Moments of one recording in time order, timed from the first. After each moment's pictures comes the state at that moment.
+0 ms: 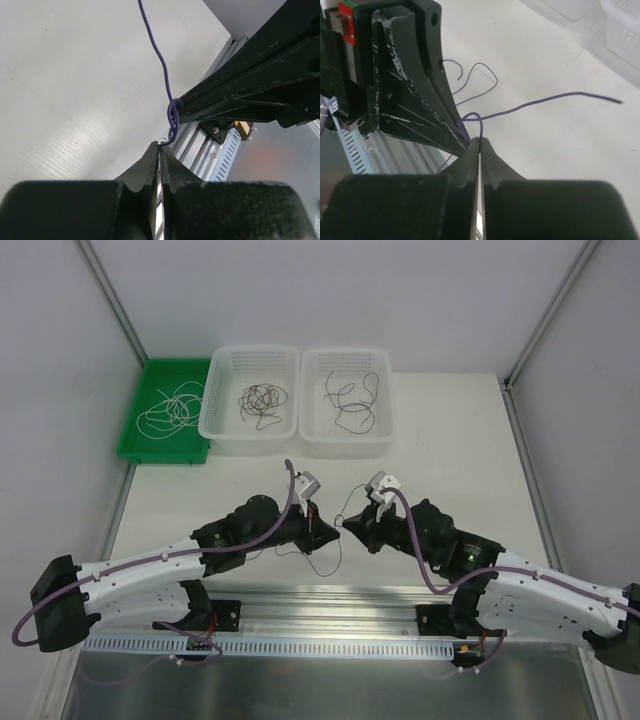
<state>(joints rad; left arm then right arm) -1.05 0.97 0.58 0.10 0.10 -0.53 1.13 0.79 0.64 -0.13 0.11 0.21</state>
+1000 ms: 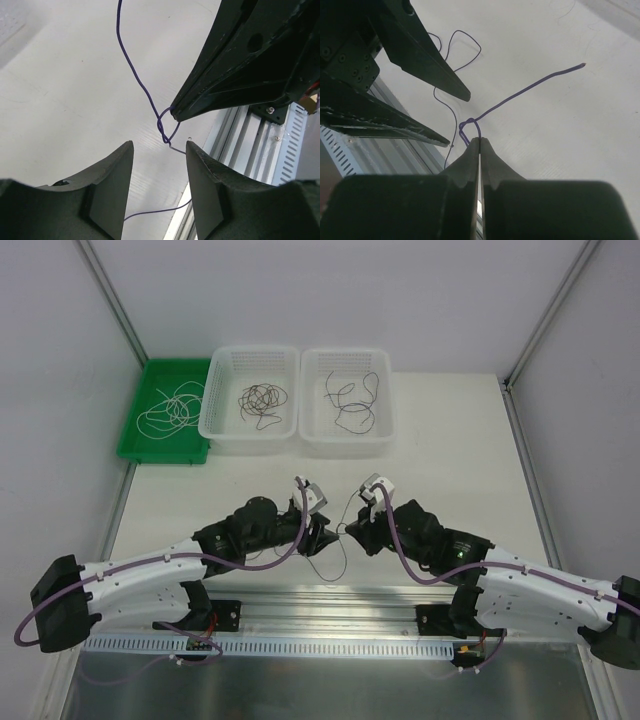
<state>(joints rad) -1.04 0.96 0.54 0.15 0.10 -0.16 1.13 0.85 0.64 -0.21 0.18 0.29</state>
